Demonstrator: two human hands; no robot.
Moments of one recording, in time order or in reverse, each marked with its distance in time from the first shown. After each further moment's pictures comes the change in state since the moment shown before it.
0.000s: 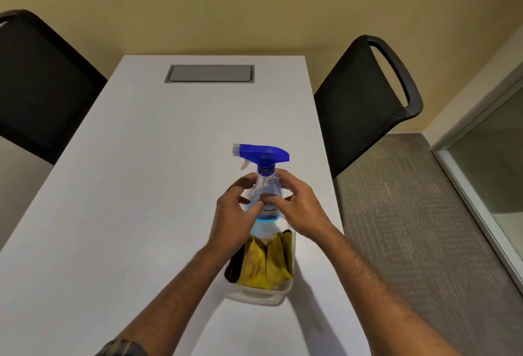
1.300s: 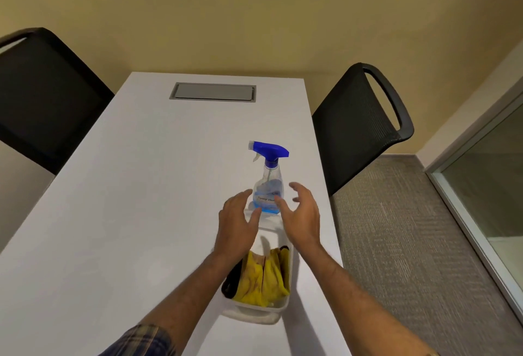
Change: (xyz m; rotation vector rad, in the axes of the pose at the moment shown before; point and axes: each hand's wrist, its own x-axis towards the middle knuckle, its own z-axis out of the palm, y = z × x) left_hand 0.011 -0.015 0.013 0.248 0.034 -0.055; right_hand 0.022 0.040 0.017 -0.137 0.461 0.046
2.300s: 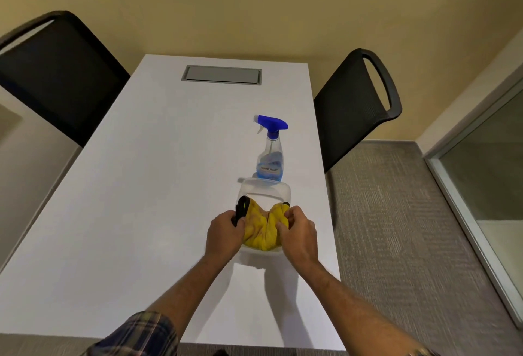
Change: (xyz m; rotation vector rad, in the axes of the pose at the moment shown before) left_hand -0.103 -0.028 -0.025 0.084 -0.013 -0.251; right_hand -0.125 0.017 -0.041 -0.190 -0.142 0.074
